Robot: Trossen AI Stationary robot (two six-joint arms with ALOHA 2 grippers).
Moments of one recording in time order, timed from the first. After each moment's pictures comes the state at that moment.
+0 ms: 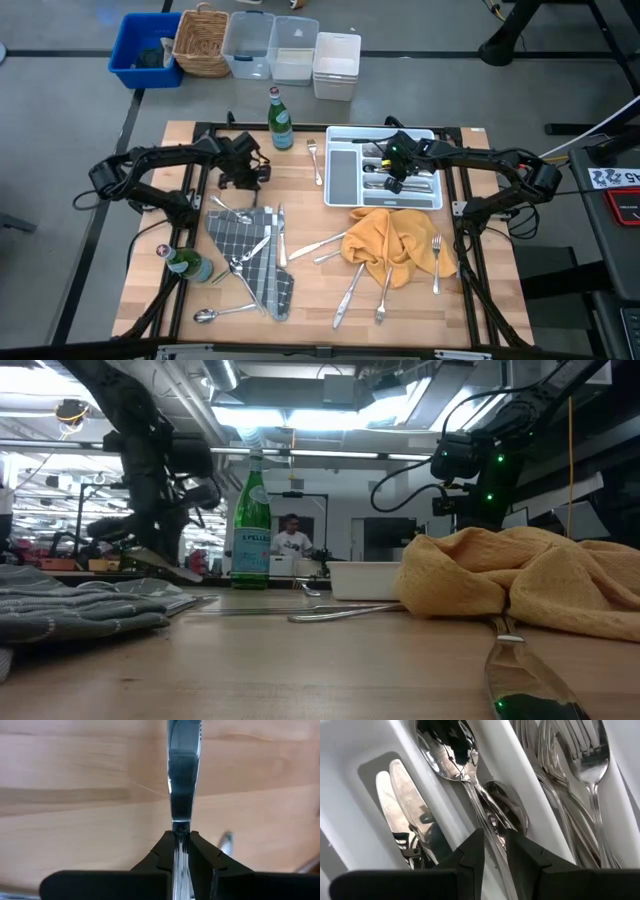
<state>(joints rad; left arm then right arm) 0.65 1.32 0.67 -0.62 0.26 -0.96 -0.60 1.42 0.74 -0.47 0.06 -0.13</state>
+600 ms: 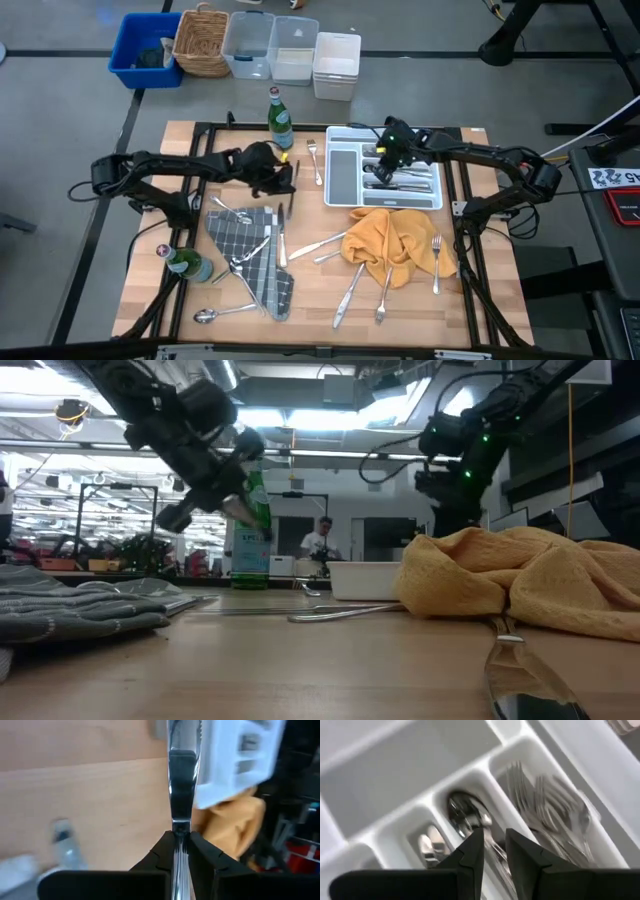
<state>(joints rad) 0.36 1.32 0.67 -0.08 0.26 -1.29 -0.59 1.42 0.88 -0.48 -0.02 0.00</state>
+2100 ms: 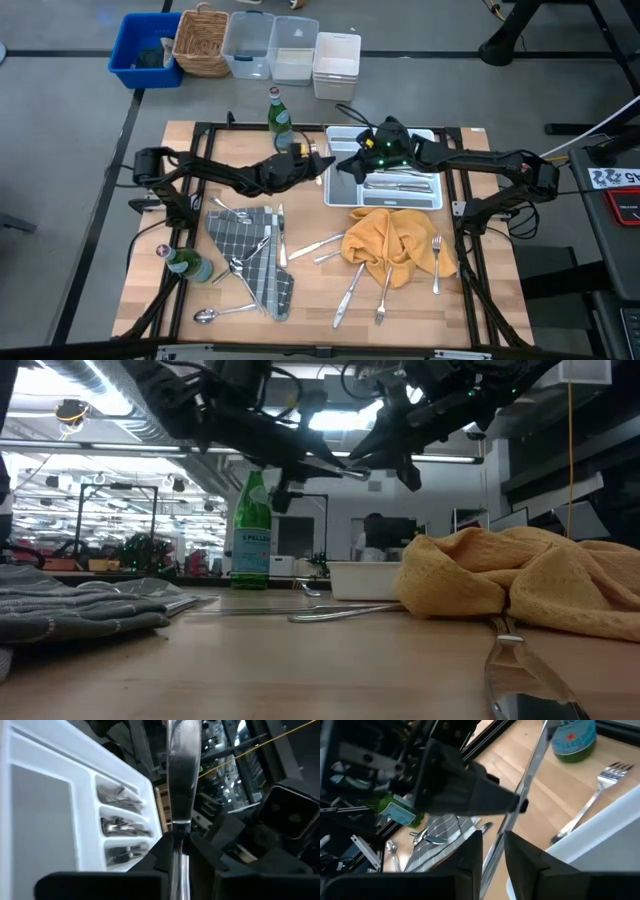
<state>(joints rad) 0.17 1.68 0.85 0.69 -0.38 -1.26 -0.37 1.42 0.96 0.00 -0.33 0.54</state>
